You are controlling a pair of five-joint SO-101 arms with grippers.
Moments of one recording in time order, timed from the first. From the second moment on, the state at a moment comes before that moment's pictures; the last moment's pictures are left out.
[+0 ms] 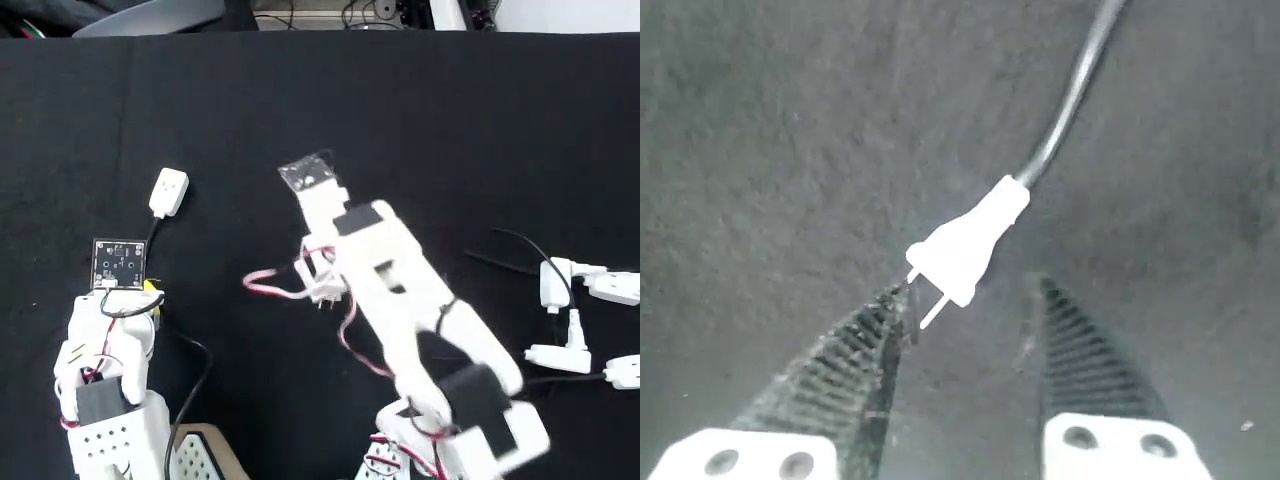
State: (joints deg) left arm -21.3 -104.1 95.9 56.4 -20.0; right arm -24.6 -11.8 40.3 63.9 -2.1
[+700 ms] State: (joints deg) left arm -21.3 -104.1 95.9 56.4 -20.0; right arm -22.2 -4.8 42.4 56.2 -26.9
